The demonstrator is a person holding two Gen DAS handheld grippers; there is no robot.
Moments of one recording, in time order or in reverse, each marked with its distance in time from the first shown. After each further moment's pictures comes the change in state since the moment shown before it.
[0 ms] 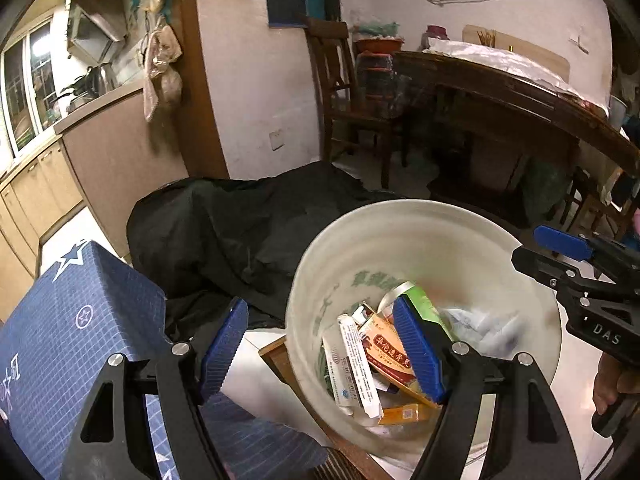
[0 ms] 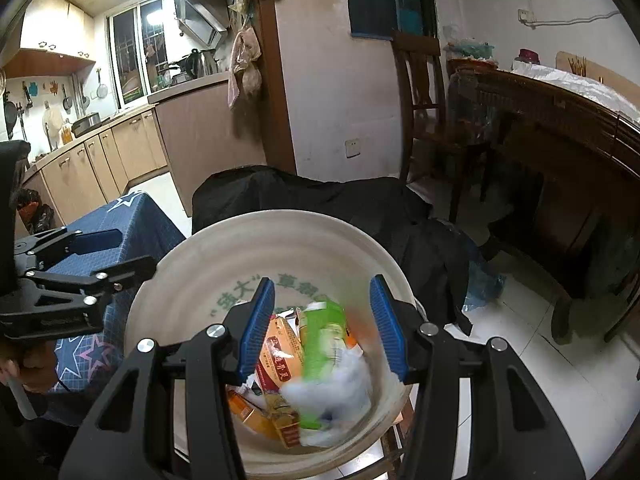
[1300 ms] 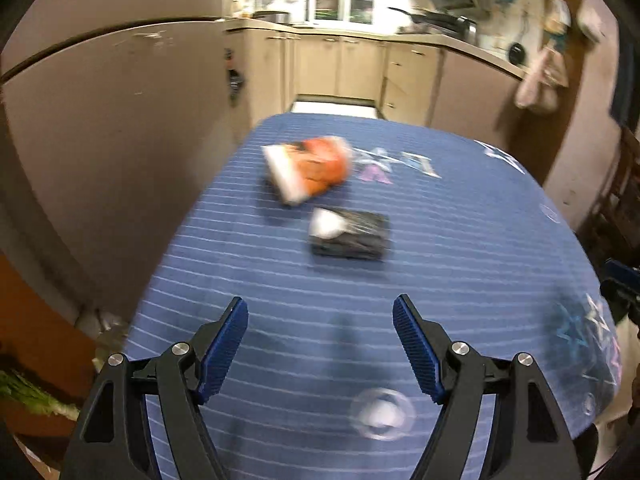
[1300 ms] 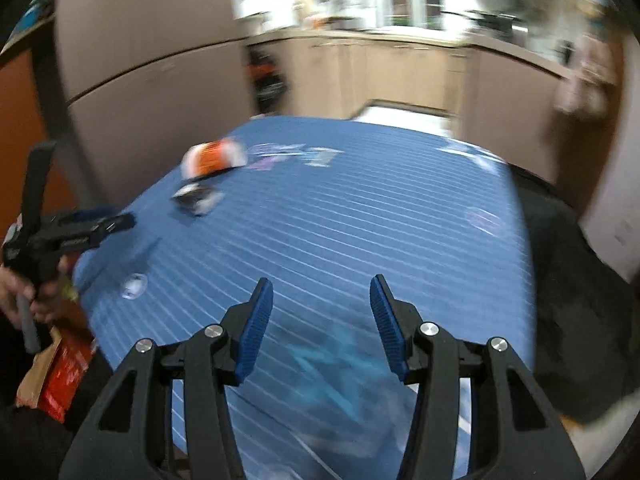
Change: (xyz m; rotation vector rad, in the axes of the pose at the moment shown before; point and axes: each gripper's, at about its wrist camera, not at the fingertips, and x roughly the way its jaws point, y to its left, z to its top) left arm -0.275 0.369 -0.303 -0.772 0.063 0.699; right arm 0.048 0.436 -0.025 -0.642 0.198 0.760
